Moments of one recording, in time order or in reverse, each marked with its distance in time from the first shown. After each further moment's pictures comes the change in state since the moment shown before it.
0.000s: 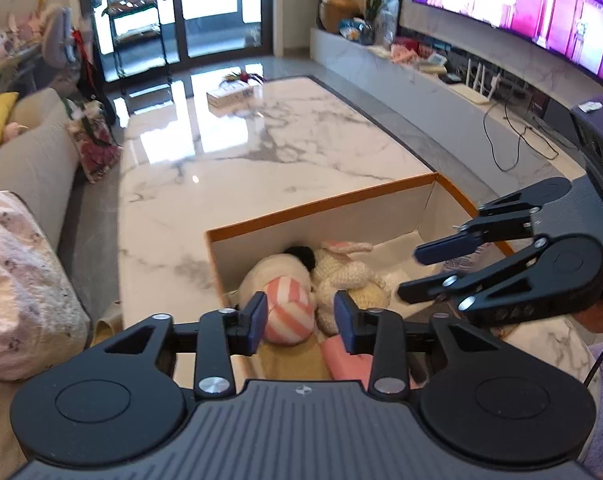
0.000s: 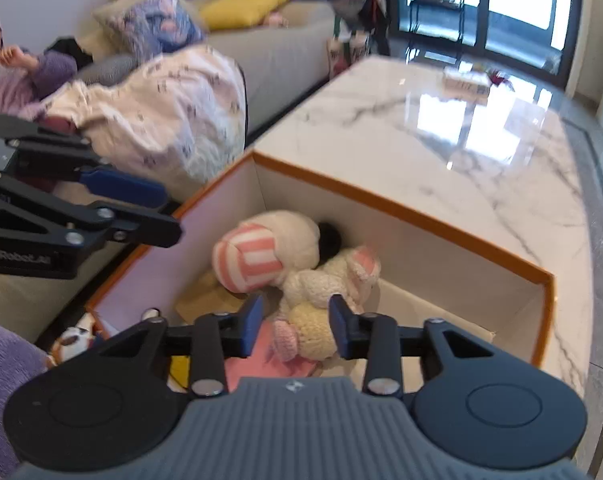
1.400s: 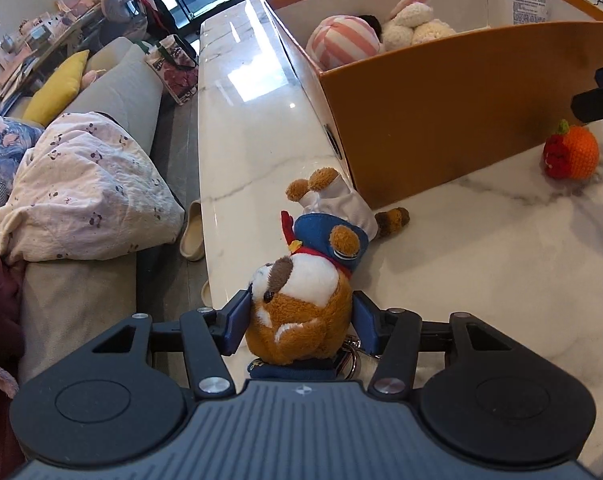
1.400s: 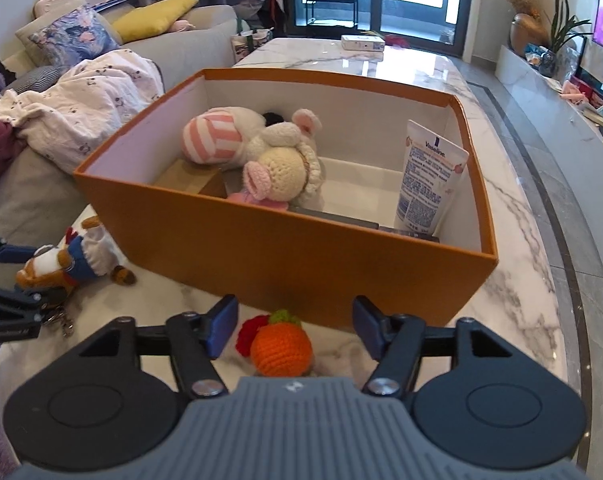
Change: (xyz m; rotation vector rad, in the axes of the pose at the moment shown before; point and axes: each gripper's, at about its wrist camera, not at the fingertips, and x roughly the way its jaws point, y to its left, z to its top) left arm 0.023 -0.019 -0.174 0.112 0.235 0.348; right arm -0.018 0.052 -0.135 0.154 0.000 -0.293
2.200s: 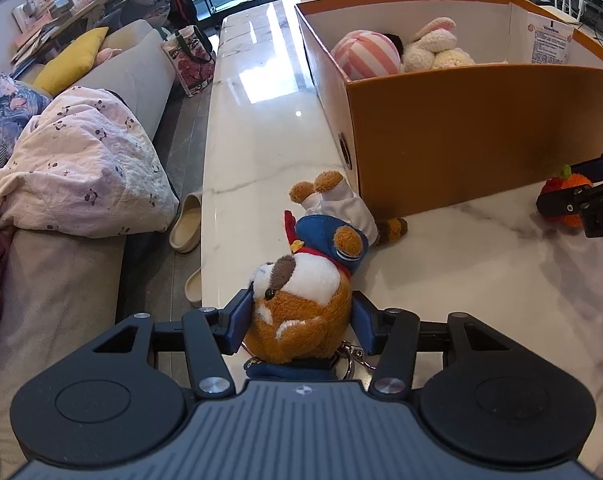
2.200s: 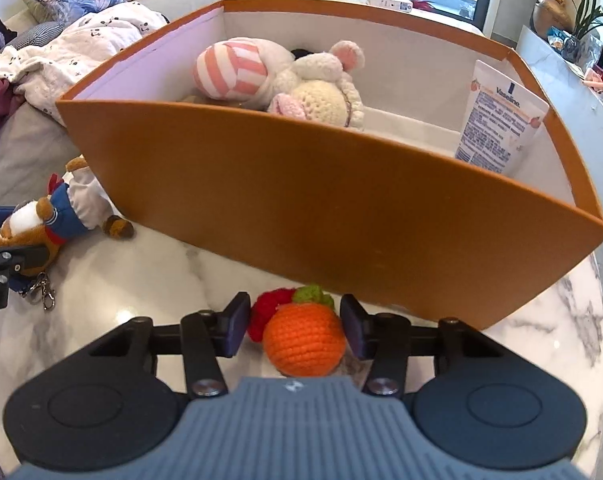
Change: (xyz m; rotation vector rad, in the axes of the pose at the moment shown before) left arm -0.006 0.009 -0.005 -0.127 -0.033 -0.047; right arm 0.044 0.023 -0.016 -0.051 0.110 0.033
